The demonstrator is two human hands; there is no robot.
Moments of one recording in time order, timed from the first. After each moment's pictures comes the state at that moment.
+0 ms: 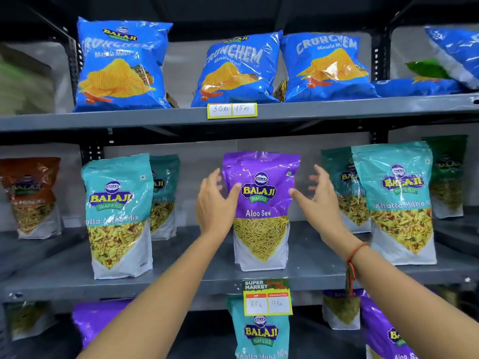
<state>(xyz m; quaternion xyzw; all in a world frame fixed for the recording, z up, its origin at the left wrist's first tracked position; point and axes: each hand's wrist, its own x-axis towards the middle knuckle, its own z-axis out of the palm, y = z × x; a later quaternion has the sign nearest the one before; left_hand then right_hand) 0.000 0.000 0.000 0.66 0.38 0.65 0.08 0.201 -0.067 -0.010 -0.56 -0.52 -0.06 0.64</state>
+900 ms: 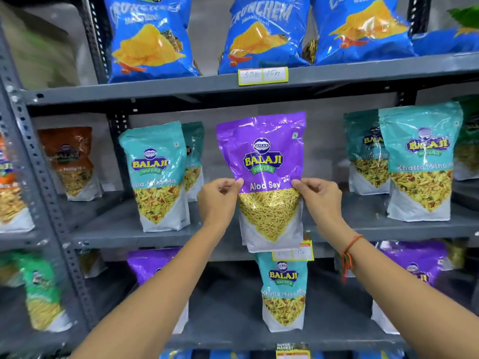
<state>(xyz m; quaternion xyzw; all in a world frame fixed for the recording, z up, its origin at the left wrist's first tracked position) -0.078 -0.035 -0.046 0.62 0.41 0.63 0.23 0.125 -0.093 -0.059 -0.51 -0.48 0.10 0.70</state>
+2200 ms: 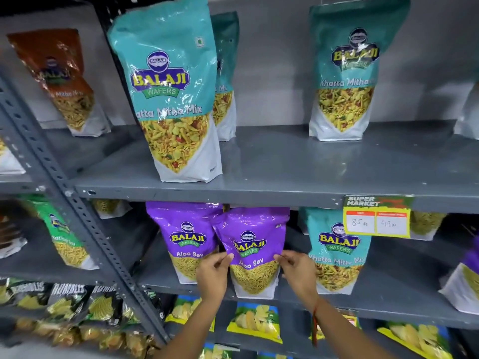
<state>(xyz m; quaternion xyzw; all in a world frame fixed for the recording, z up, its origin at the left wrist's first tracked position) -0.199 0.044 -0.371 0.54 0.63 0.49 0.27 0.012 0.015 -0.385 -0.67 -0.52 0.24 0.47</state>
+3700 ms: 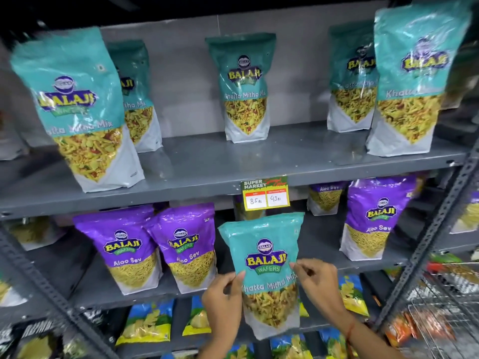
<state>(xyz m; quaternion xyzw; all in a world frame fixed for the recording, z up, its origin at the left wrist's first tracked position) -0.066 -0.112 -0.360 0.61 0.47 0.55 0.32 0.147 -0.173 -0.345 -0.68 -0.49 0.11 0.53</state>
